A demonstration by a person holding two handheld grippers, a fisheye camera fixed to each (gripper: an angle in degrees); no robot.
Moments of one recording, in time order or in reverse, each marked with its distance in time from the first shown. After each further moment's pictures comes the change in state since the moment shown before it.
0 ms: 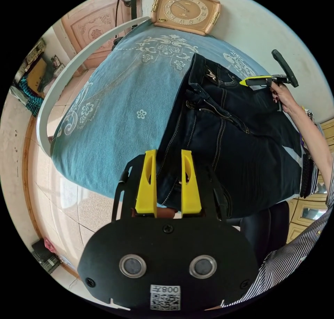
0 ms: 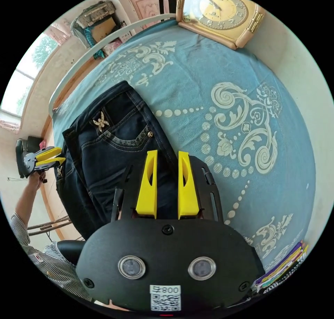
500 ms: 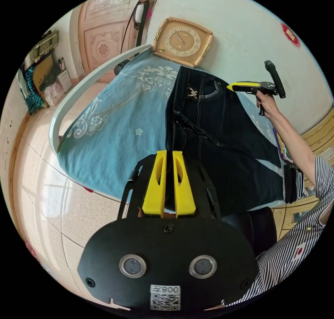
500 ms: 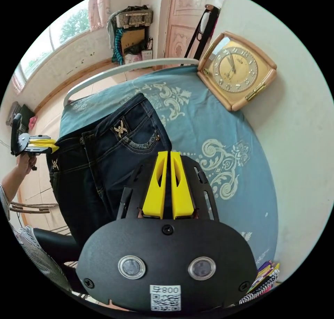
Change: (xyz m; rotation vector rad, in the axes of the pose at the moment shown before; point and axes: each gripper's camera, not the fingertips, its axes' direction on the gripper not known) left arm 0.031 0.052 -0.105 0.250 0.097 -0.018; right arm -0.092 -0.064 -0.056 0.185 0.259 -0.238
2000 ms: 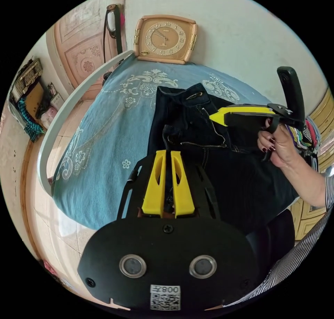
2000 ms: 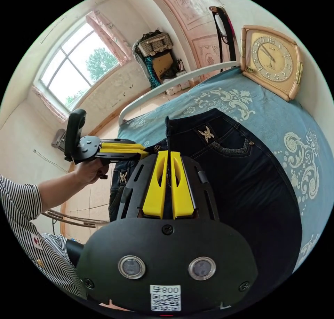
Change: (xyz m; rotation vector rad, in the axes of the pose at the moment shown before) left arm 0.067 -0.025 0.062 -0.002 -0.055 0.140; right arm -0.041 0.052 0.114 0.233 -0.547 0.113
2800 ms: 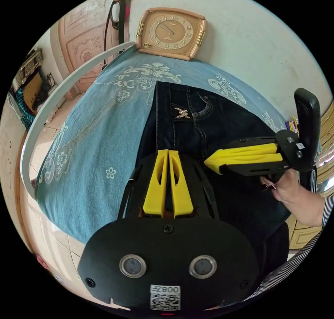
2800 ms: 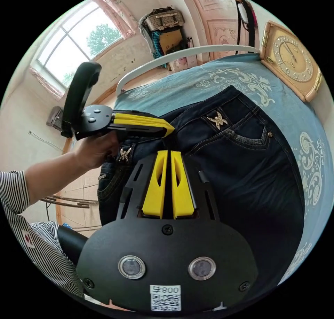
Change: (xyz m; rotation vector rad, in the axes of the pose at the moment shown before) left arm -0.004 -0.001 0.065 -0.041 0.006 -0.043; right arm 0.006 0.053 0.028 -0.184 0.046 -0.044
